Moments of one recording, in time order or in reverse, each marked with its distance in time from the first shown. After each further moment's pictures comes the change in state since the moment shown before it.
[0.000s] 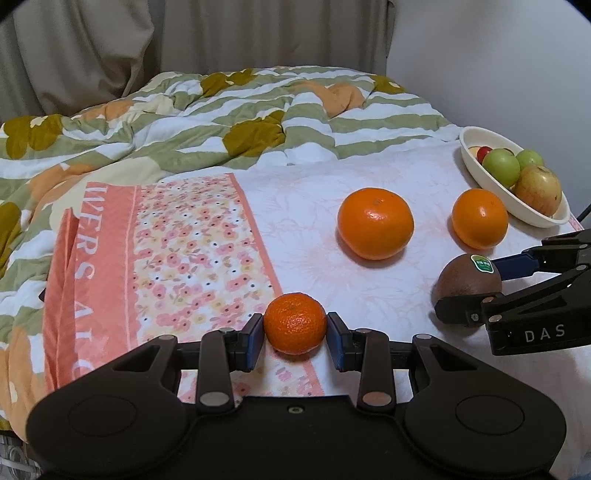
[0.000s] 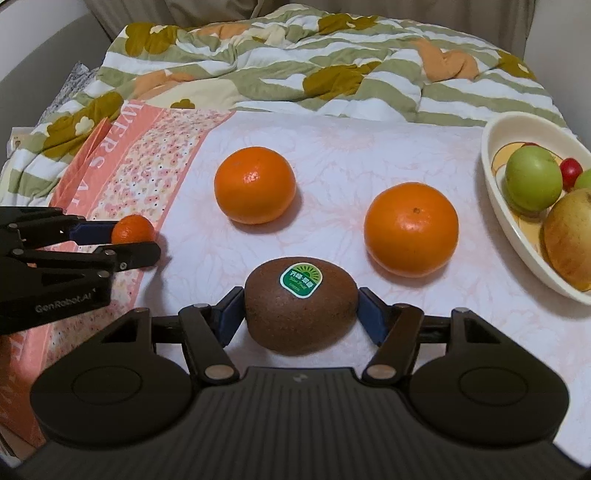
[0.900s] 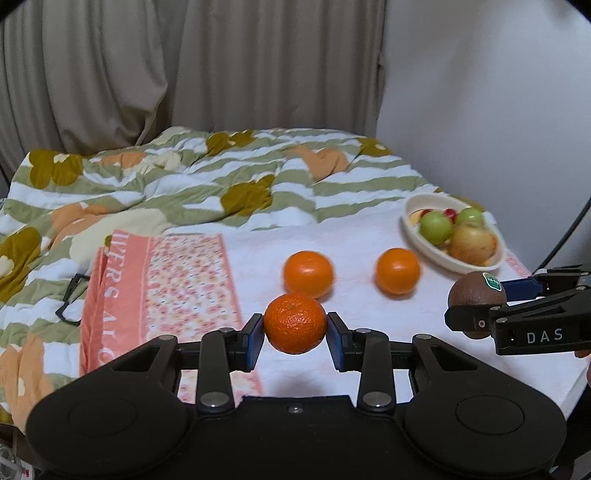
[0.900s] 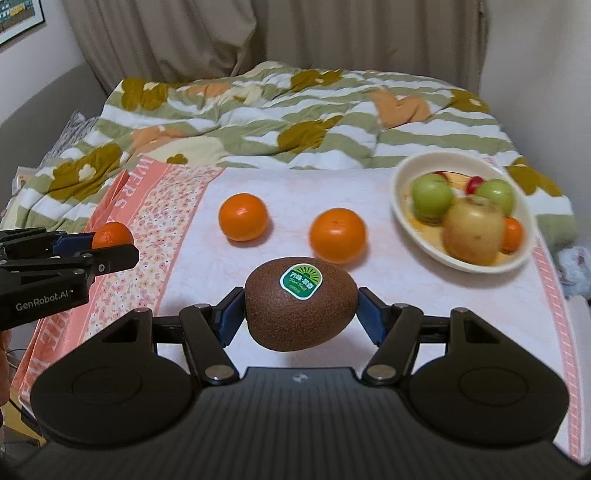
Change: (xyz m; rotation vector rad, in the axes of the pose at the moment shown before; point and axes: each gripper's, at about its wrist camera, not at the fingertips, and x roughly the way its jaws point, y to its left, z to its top) left arm -0.107 -0.052 -0.012 -0.037 -0.196 -0.007; right arm -0.124 -0.016 -0.042 0.066 -0.179 -0.062
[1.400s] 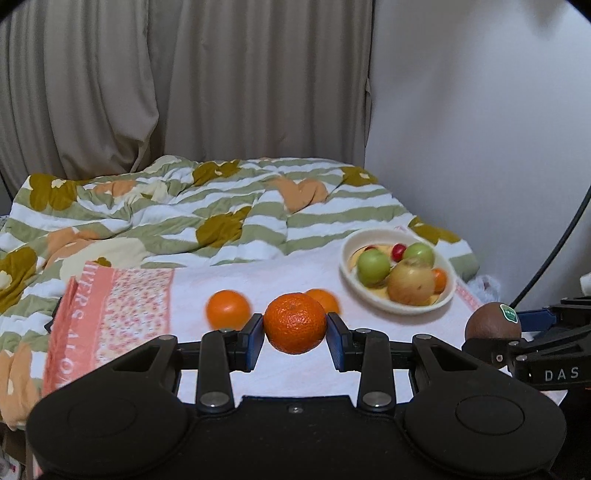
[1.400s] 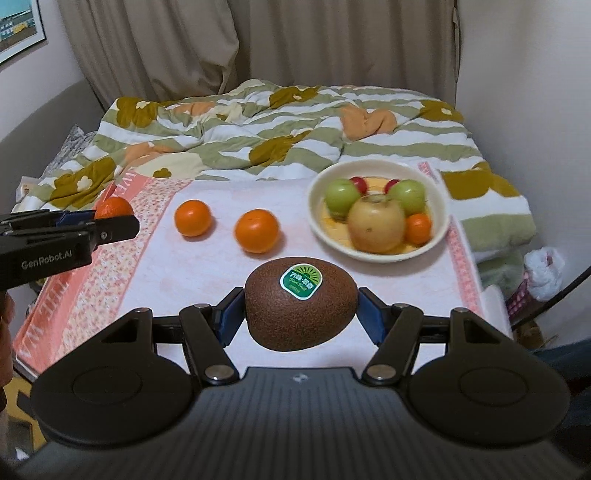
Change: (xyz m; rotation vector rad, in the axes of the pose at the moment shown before) left arm -0.019 -0.109 0.023 -0.026 -0.085 0.033; right arm -0.070 -0.103 -0.017 -0.015 -0.045 0.013
